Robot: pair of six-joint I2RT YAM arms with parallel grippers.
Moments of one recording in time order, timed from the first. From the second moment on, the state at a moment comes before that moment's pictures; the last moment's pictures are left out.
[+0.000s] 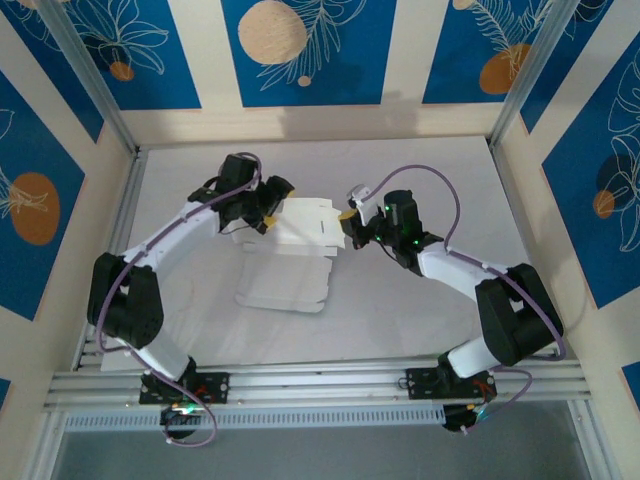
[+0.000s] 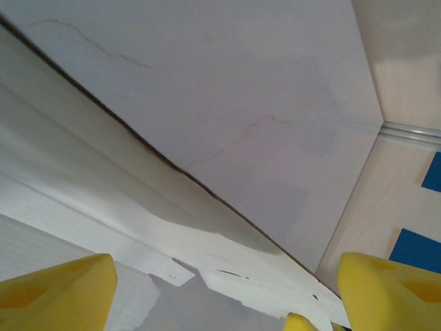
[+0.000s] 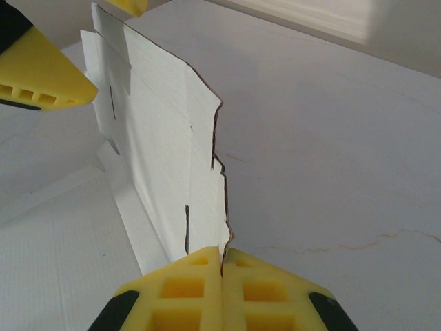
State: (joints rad) left arm -0.40 1.63 1.28 -0.46 0.29 -1.24; right arm 0.43 1.47 0.77 0.24 -0.41 -0.10
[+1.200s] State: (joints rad) left arm -0.38 1.66 1.20 -0.29 0.30 -1.36; right arm 0.47 1.43 0.74 0.20 -0.33 -0.11
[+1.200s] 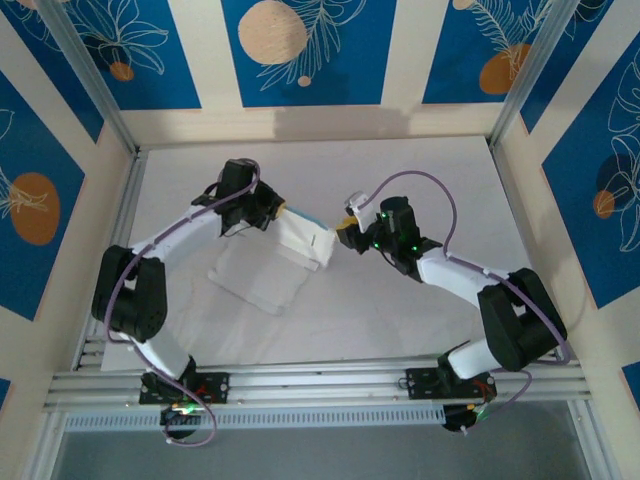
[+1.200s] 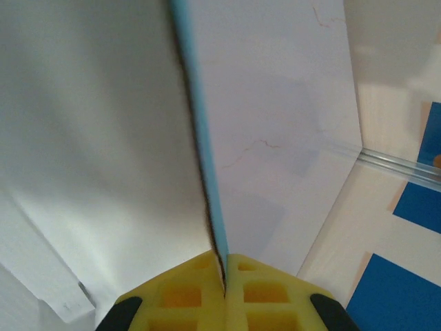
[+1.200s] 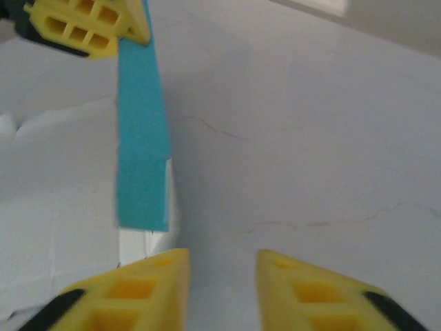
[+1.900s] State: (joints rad) left arm -0.40 1.46 0.89 -0.08 0.26 -1.42; right arm 0.43 1.43 1.23 -0.53 -0.47 0.63
